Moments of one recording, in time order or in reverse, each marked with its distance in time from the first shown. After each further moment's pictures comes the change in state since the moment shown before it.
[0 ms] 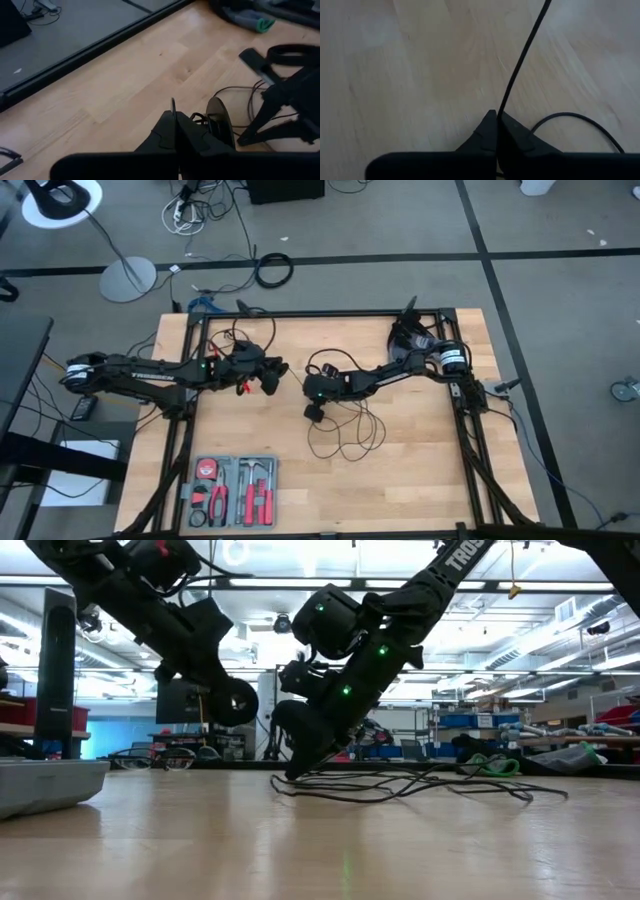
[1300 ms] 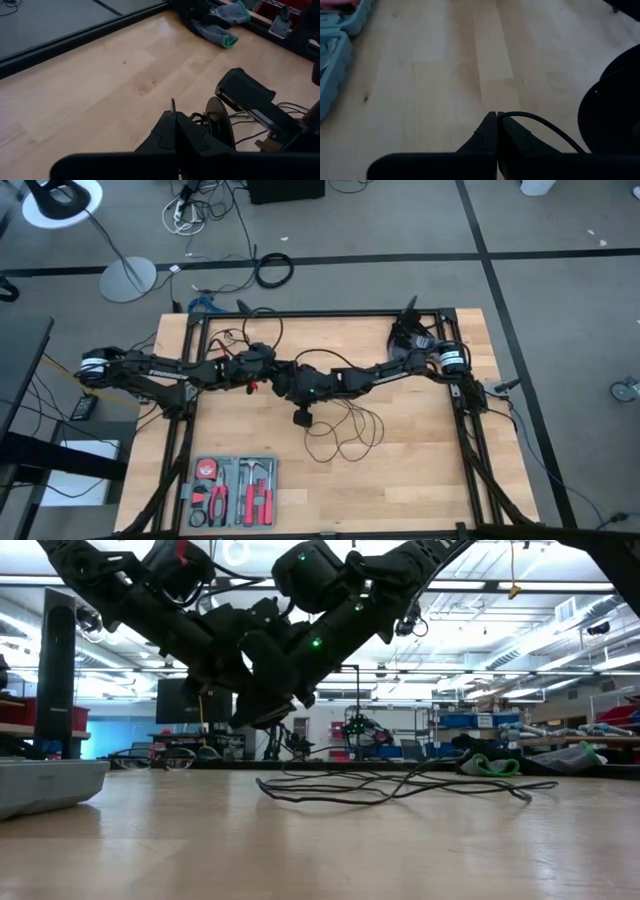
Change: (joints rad) left arm 0.000 0.172 0.000 0.278 0.136 -0.054; right arm 0.005 -0.001 0.166 0.059 -0.180 -0.187
